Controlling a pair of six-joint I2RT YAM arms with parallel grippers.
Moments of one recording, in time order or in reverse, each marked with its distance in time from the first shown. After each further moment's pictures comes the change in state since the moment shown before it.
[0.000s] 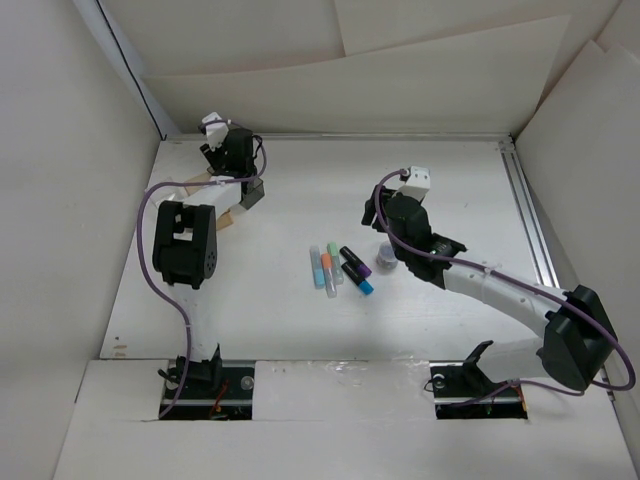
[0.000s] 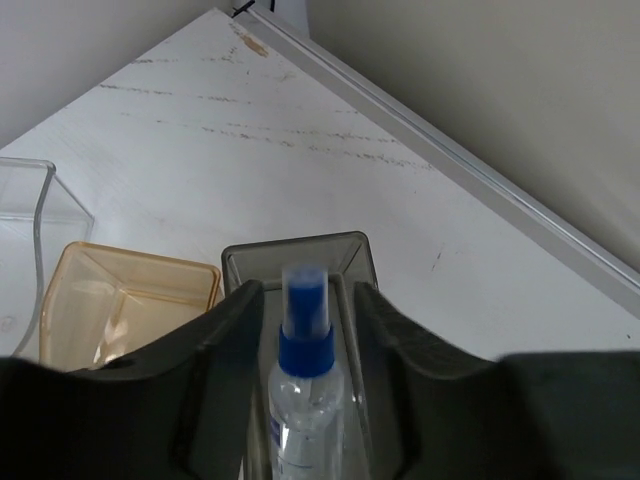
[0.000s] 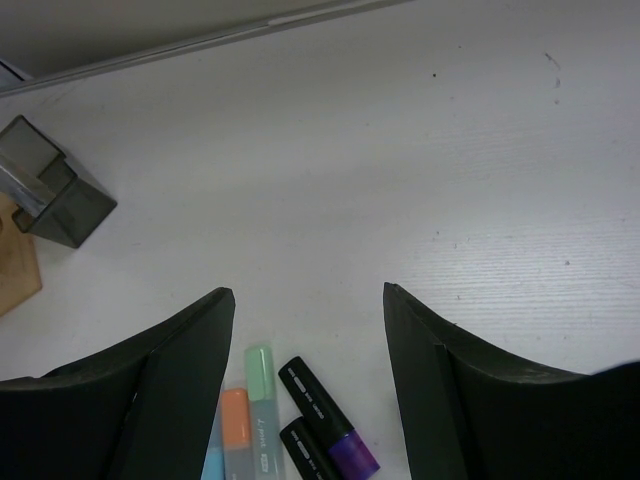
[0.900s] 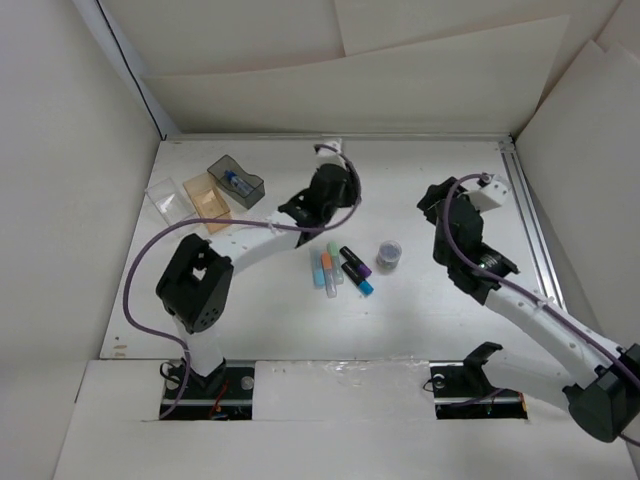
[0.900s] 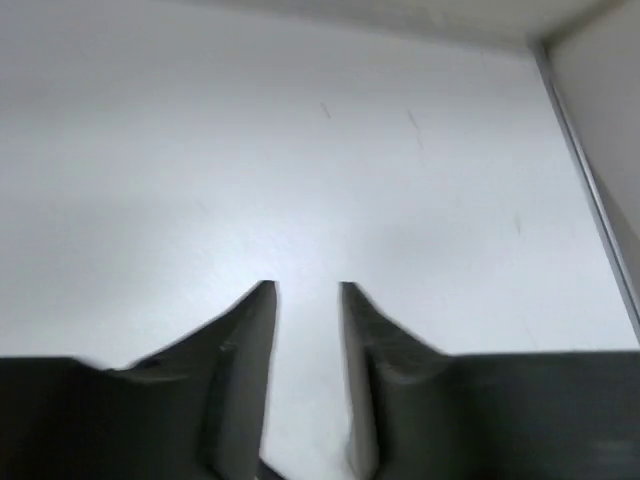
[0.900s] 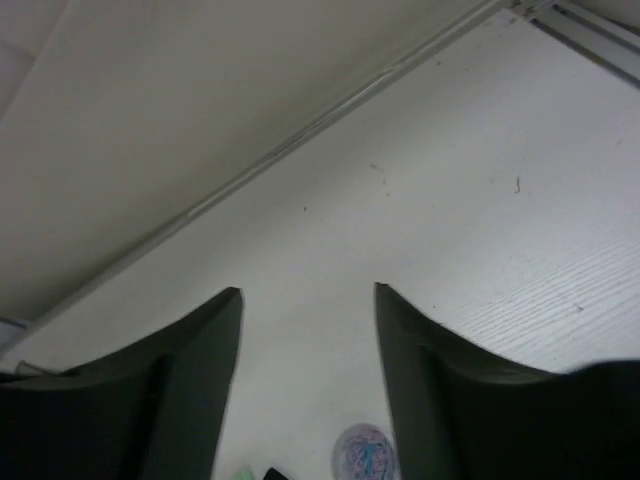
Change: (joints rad) left arm -0.508 -0.291 -0.152 -0.040 0.414 -0.103; right arm -0.111 -0.279 -0.069 -0.084 0.246 0.152
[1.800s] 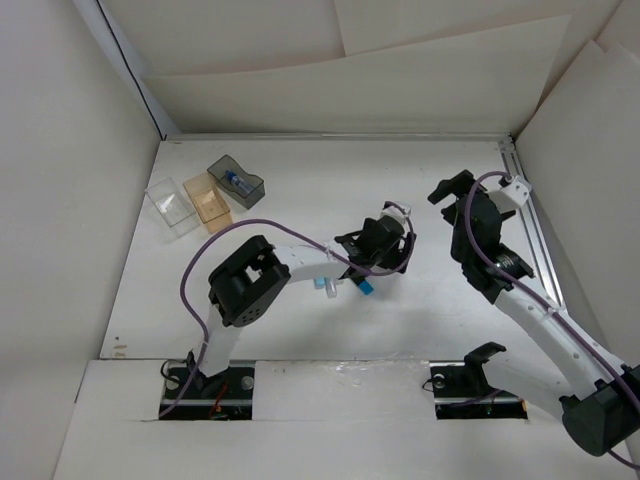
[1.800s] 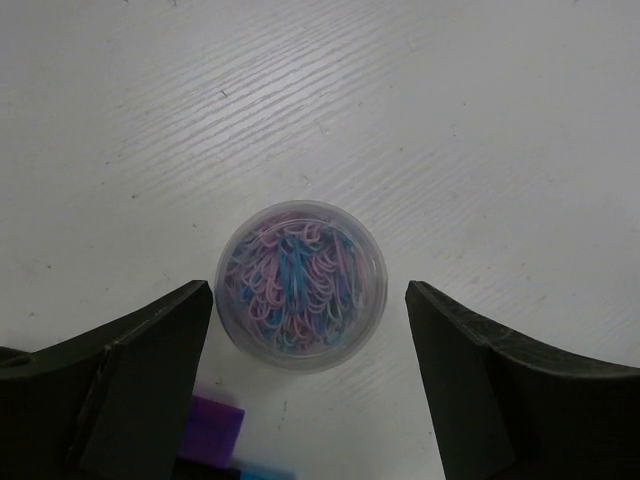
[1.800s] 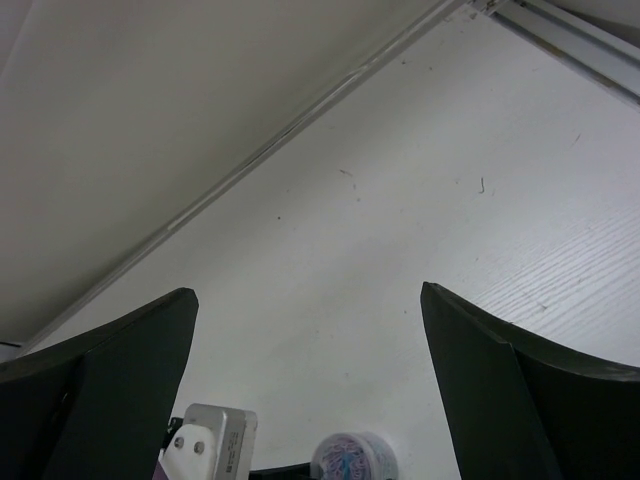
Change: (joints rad) left arm -0.334 0.257 0.038 -0.151 0.136 0.103; right arm -0.179 -0.083 -0.009 -0.097 -0.093 0.051
